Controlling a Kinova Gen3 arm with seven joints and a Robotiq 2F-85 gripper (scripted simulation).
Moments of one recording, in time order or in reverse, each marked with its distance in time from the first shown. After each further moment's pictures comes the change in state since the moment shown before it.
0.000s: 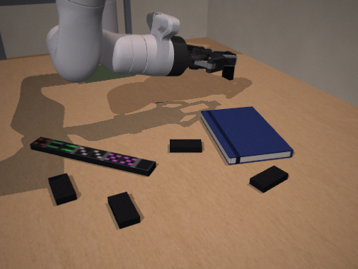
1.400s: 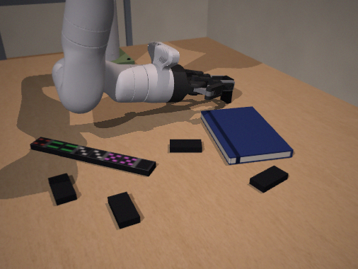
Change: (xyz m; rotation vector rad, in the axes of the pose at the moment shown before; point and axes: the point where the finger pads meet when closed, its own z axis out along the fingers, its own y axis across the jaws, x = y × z) arm -0.054 0.000 0.010 0.000 0.001 0.001
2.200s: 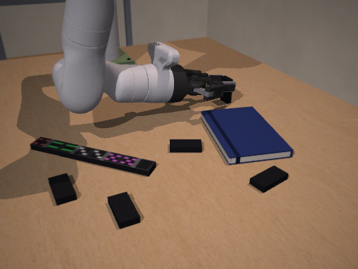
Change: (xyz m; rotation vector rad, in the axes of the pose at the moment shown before) arm 0.000 0.000 0.000 0.000 -0.001 0.000
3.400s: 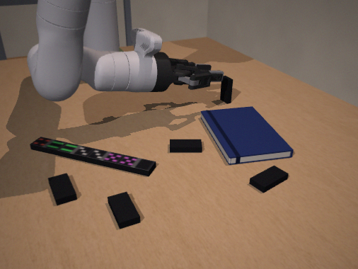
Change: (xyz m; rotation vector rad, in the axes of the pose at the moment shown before) arm 0.023 0.000 -0.039 0.000 0.000 0.001
